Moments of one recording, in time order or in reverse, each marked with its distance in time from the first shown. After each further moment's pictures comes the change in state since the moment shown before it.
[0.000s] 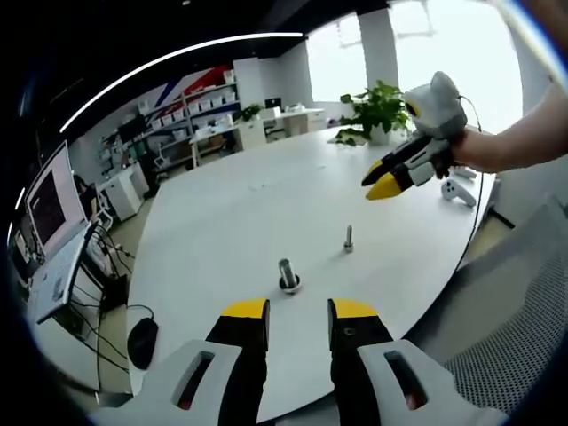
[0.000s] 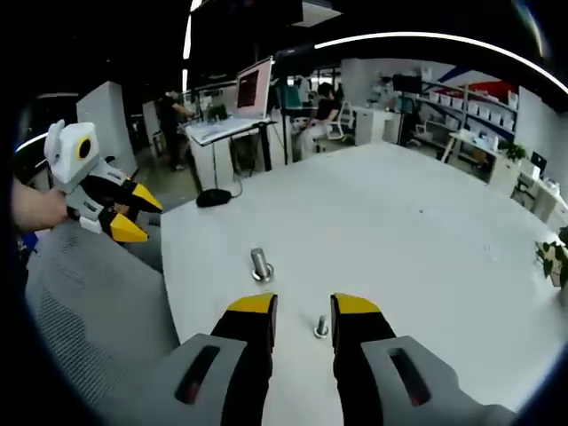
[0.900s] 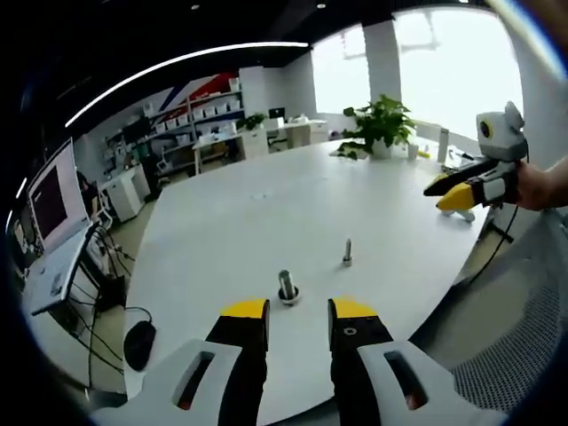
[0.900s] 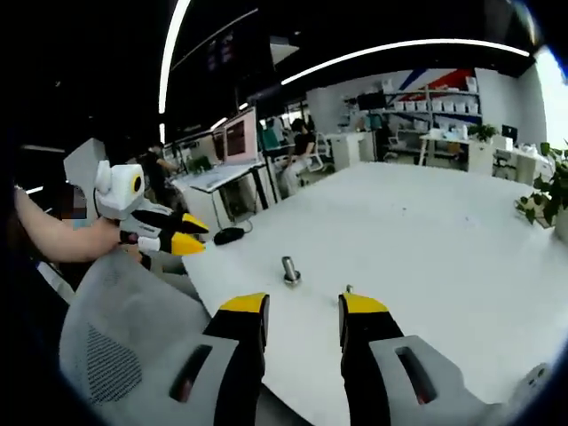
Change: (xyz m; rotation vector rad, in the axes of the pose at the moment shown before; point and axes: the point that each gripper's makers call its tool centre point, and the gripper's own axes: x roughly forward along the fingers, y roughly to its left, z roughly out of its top) left arm -0.008 0.004 0.012 -0.050 -0.071 0.007; right arm -0.082 0.048 -0.017 0.165 -0.164 -0.040
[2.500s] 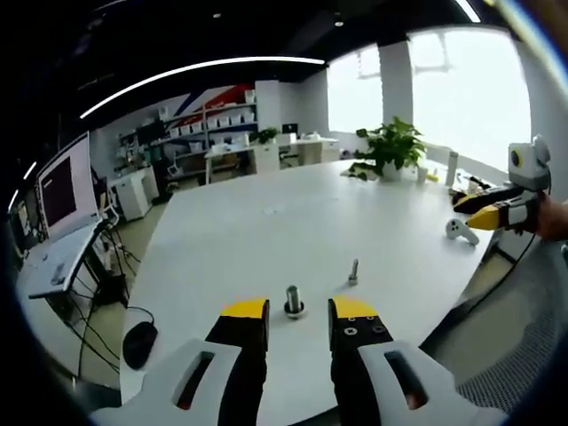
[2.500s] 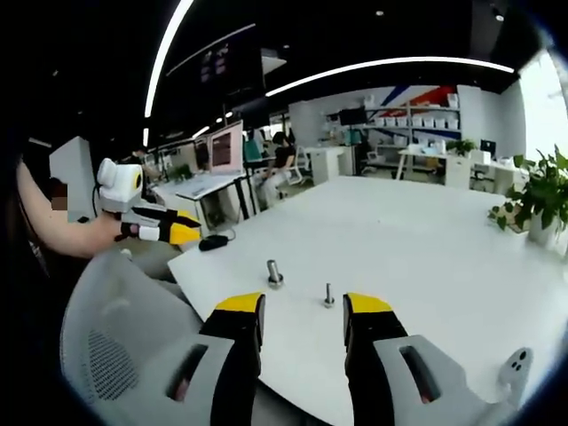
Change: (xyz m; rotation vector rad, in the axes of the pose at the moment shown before) left arm -0.005 0.005 0.013 -0.051 -0.073 0.023; right arm -0.037 -0.009 -0.003 0.009 -0.072 -0.129
